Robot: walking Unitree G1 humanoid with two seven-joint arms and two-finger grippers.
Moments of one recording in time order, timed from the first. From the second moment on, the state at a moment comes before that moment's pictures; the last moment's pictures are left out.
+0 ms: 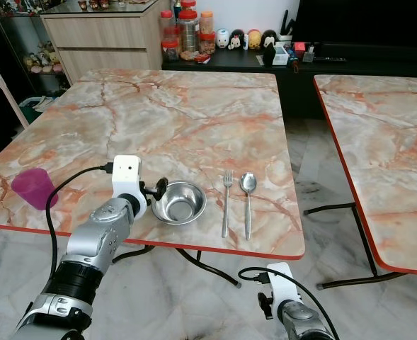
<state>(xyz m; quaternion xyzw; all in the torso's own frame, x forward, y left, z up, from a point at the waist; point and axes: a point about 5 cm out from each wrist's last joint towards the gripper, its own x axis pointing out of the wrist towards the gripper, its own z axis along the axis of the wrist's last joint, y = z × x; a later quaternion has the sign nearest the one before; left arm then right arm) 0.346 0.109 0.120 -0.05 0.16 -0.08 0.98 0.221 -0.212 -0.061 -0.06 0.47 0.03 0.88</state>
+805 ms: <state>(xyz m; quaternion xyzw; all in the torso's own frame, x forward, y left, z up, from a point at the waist) 0.344 0.112 0.116 -0.07 0.19 -0.12 0.97 0.220 -0.212 -0.061 -0.05 0.47 0.03 0.88</state>
